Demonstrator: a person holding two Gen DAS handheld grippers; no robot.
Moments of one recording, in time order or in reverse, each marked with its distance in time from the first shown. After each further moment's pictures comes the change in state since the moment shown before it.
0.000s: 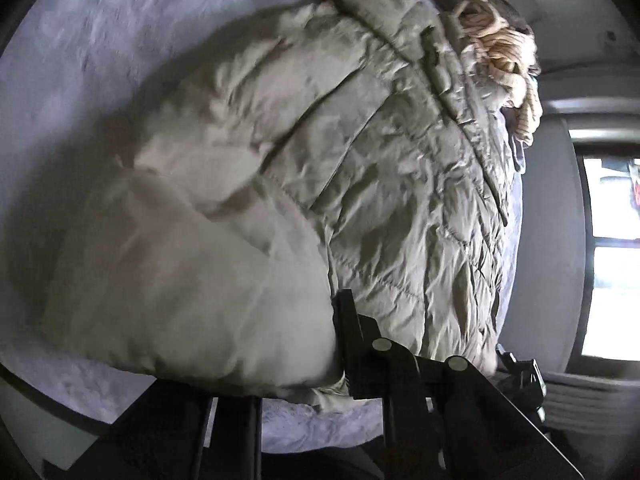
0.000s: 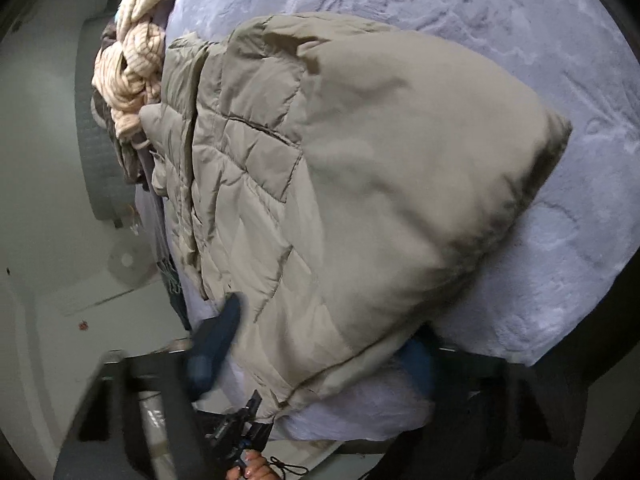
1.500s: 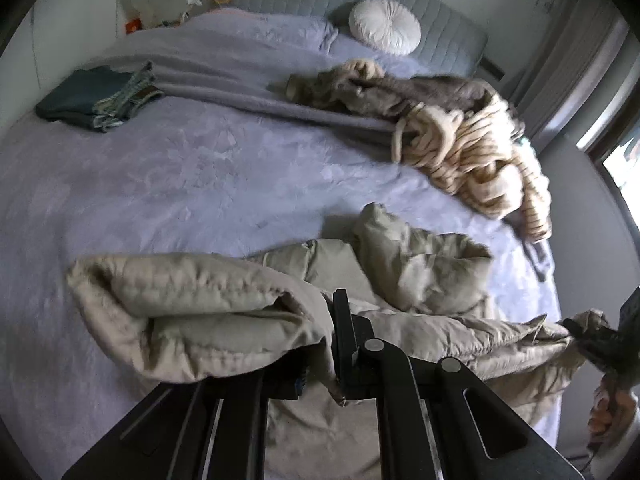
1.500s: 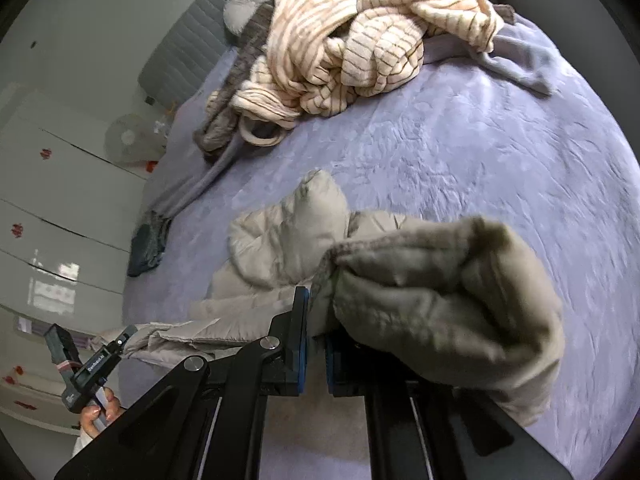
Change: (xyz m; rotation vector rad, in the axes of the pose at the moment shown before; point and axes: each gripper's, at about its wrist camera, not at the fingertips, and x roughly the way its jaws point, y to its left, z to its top) left arm -0.005 -0.216 0.278 0.311 -0.422 0.263; right arm 0.097 0.376 0.196 -0.834 -0.028 -0.176
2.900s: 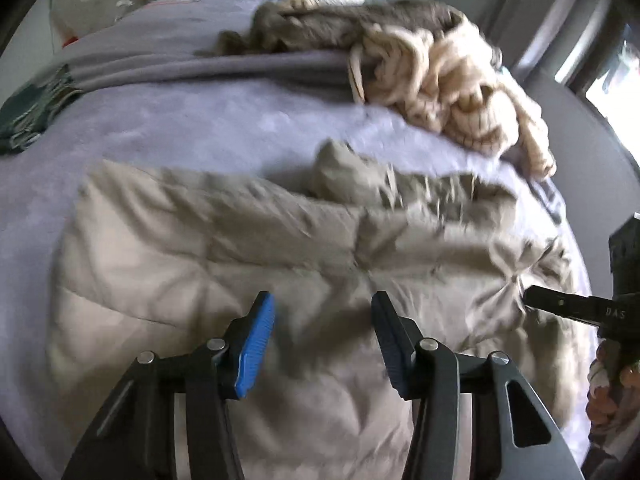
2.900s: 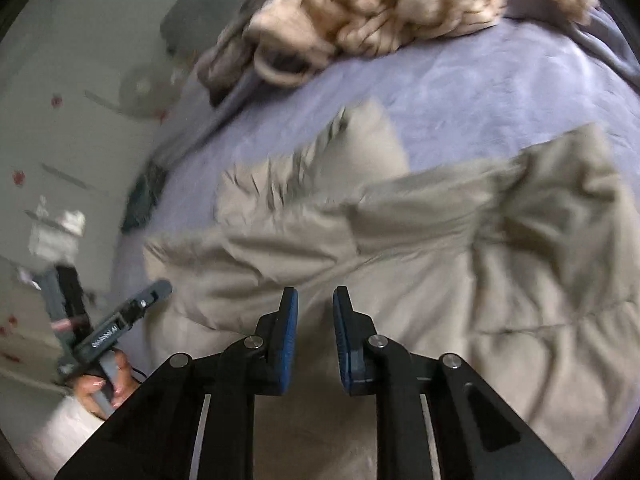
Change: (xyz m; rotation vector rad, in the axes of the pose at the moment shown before) left arm 0.120 -0.041 -0.024 0.192 0.063 -0.061; right arm 0.134 0.019 -0.010 -0.167 0.114 0.038
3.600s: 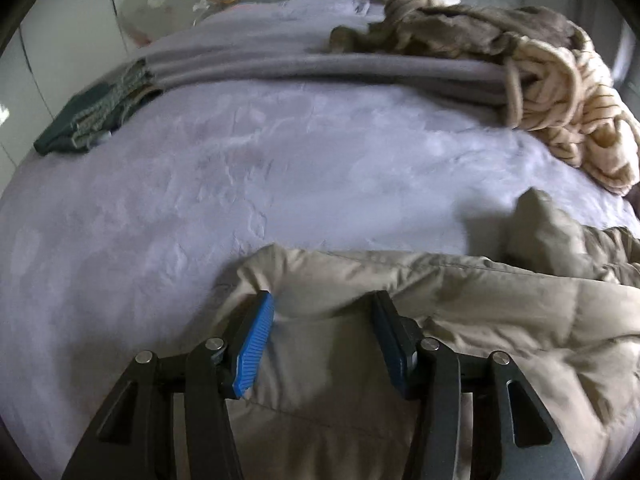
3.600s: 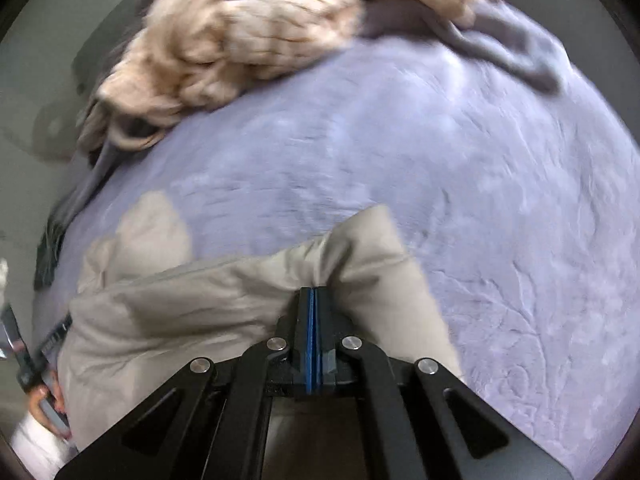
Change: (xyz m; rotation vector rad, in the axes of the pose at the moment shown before) left arm 0.059 0.103 0.043 -0.097 -0.041 0.330; right arm -0.018 -0.113 0.037 0.174 -0.129 -0.305
